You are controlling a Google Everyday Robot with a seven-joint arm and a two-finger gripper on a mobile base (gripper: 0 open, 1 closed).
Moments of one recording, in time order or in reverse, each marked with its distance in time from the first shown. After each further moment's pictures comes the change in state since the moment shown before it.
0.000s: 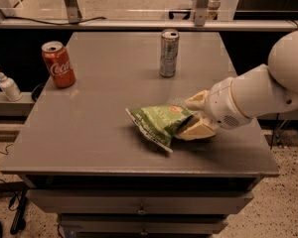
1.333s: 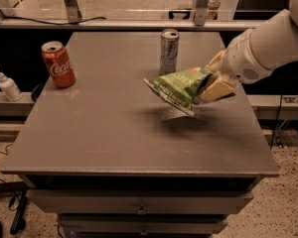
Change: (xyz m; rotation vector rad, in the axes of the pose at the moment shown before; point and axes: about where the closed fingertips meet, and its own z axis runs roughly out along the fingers) arm -0.013 -0.092 -0.057 0.143 0.089 -0.100
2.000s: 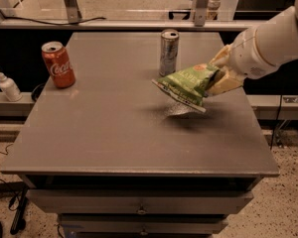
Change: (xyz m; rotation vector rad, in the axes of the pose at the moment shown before) arm 0.015 -0.023 -0.009 0.091 0.037 -0.138
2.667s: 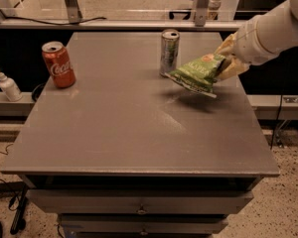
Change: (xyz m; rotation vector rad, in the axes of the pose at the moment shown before) arm 0.036 -0.058 0.014 0.076 0.062 -0.143
